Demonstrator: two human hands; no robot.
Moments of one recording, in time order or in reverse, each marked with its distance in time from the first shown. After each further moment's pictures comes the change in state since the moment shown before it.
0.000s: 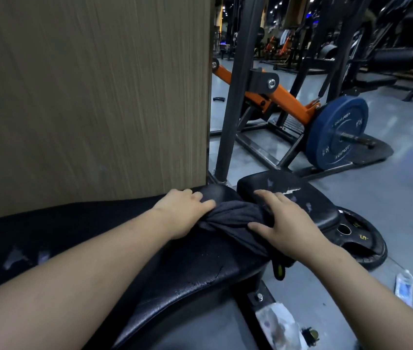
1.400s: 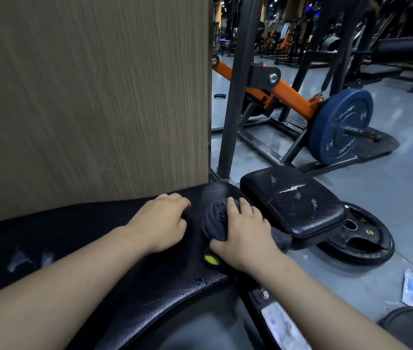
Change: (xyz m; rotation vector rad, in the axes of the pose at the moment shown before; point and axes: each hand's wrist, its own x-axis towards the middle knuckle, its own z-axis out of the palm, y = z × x) left_hand -0.041 -0.015 0.018 -0.505 0.082 -0.230; right_hand -0.001 -0.082 0.041 -0.086 -0.184 0.117
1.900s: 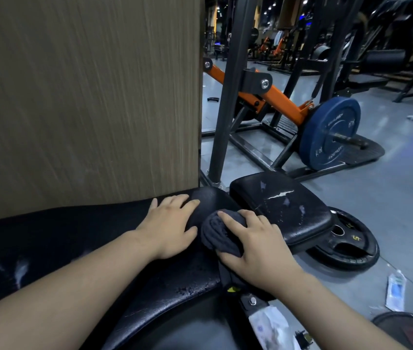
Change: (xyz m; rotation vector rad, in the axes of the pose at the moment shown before) left_hand 0.023 0.026 0.019 0.032 -0.078 -0.013; right_hand -0.010 0.058 0.003 -0.101 0.214 -0.215
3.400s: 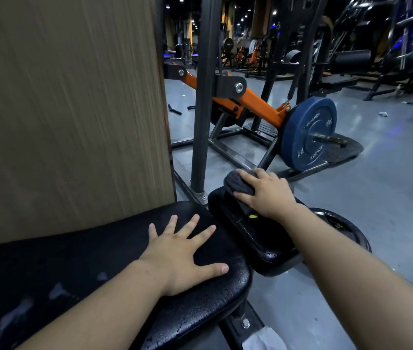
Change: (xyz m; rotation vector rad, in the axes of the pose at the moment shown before) left_hand 0.037 0.052 0.023 0.014 -0.263 0.025; right_hand 0.138 0.144 0.005 -0.152 0.031 0.168
